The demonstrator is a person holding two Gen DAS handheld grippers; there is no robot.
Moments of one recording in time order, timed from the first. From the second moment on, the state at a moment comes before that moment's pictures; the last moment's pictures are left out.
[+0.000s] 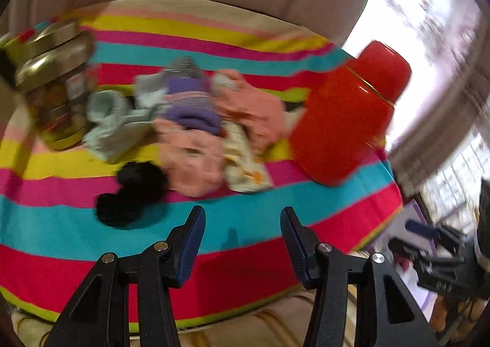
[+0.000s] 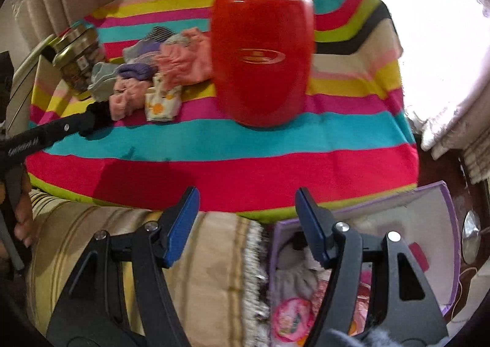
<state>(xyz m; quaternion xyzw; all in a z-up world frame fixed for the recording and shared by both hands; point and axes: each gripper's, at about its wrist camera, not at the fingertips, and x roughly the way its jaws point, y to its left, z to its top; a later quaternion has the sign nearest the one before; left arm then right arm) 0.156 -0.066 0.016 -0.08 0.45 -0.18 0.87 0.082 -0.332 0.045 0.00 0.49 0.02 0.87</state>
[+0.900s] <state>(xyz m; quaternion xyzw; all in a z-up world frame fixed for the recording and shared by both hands) 0.220 0.001 -0.049 -0.15 0.50 -0.12 0.84 0.176 -0.208 0.059 -0.05 0.47 0.12 0.87</state>
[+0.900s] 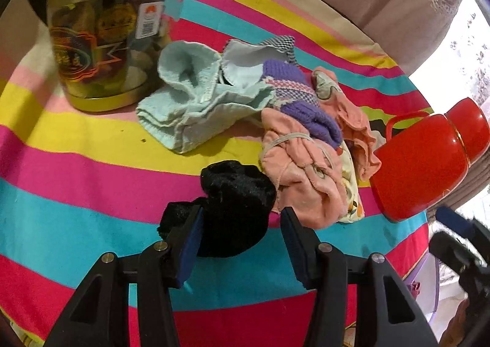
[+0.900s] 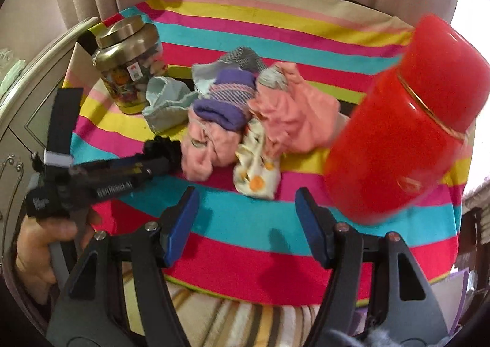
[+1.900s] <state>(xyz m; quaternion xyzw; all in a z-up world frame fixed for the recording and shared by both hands) 0.167 0.105 -0.042 -0.34 0.36 0.07 0.86 0.297 -0.042 -0.014 -0.11 0.48 0.19 0.85</state>
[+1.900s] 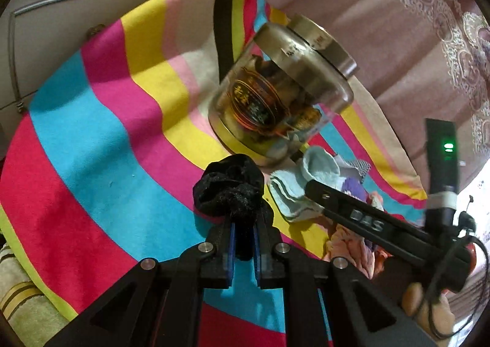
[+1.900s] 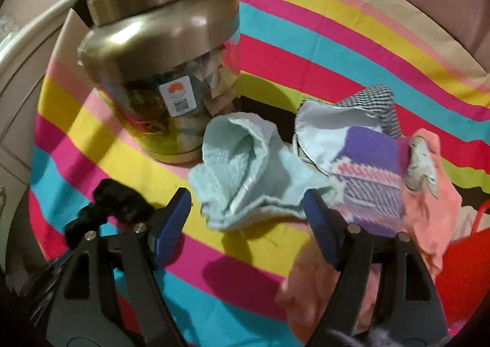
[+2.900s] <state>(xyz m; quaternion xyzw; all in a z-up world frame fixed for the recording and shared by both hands) 0.155 0.095 -0.021 -0.33 0.34 0.05 0.88 0.216 -0.096 0.018 -0.09 0.43 0.19 0.88</state>
